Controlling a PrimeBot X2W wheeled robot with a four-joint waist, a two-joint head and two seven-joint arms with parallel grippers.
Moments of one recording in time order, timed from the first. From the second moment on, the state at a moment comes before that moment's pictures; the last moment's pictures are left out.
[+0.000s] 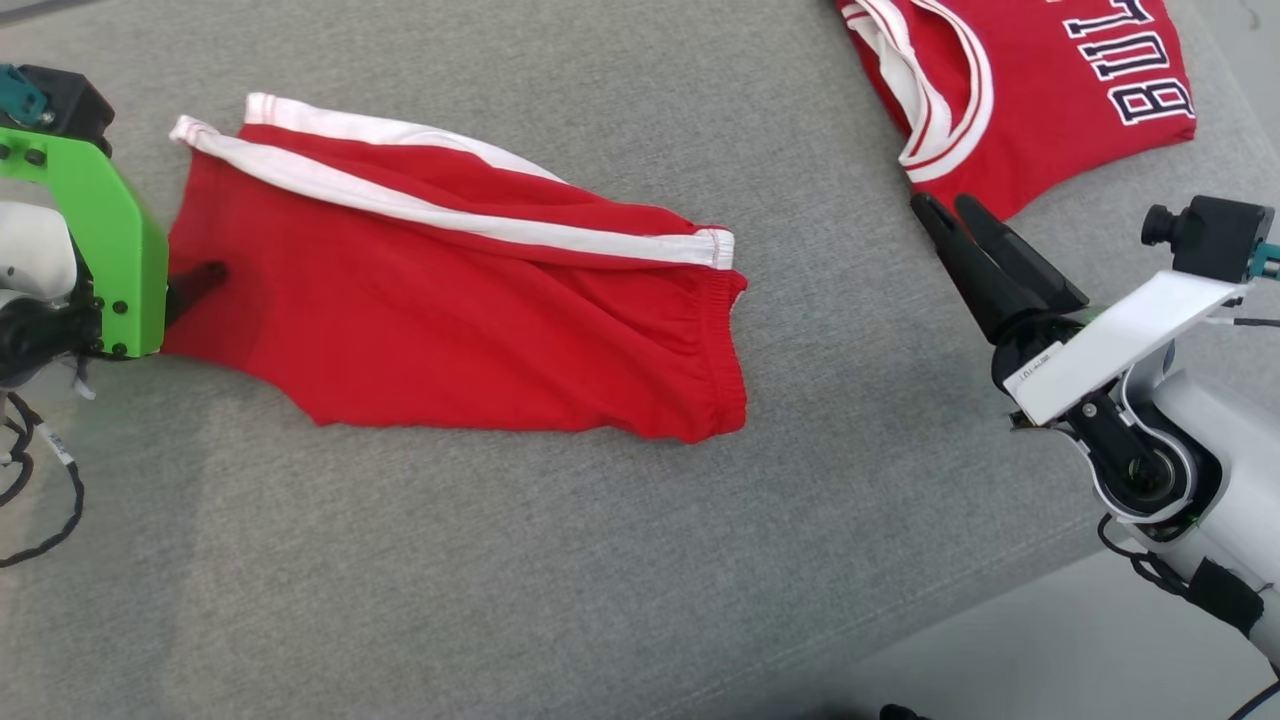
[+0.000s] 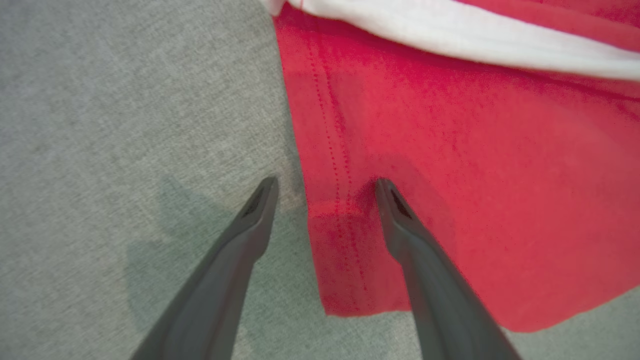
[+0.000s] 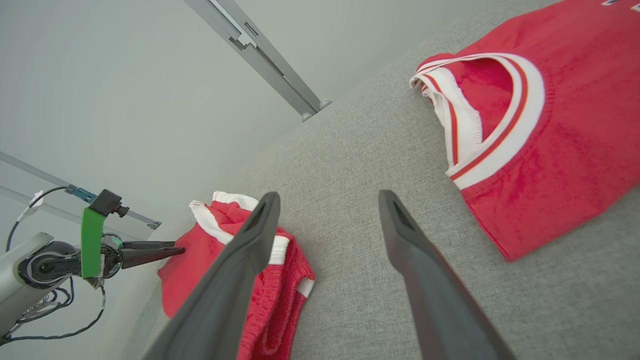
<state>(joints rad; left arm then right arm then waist) -1.12 0.72 -1.02 0.62 -1.15 -0.13 0.70 -0.68 -0.66 0.82 0.17 1.47 0.13 -0.25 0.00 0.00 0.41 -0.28</state>
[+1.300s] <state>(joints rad) -1.11 0.69 -1.13 0.60 -1.33 -0.13 0.76 -0.58 -0.64 0.84 0.25 1.46 0.13 -0.25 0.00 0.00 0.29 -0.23</state>
